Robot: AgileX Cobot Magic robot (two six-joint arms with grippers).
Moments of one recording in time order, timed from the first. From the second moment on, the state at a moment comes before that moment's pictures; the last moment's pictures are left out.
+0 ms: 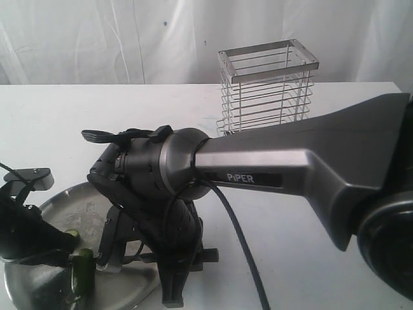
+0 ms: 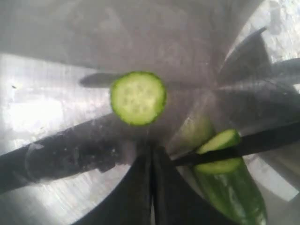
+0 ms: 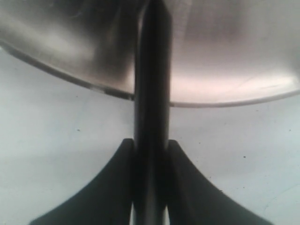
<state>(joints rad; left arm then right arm) -0.02 1.58 -0.57 -0.78 0.50 0.78 1.02 2.14 -1.55 -0.25 1.22 -0.41</state>
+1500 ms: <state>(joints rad) -0.05 1.35 -0.63 -0.71 0.61 0.75 1.02 2.14 -1.55 -0.27 1.22 -0.38</state>
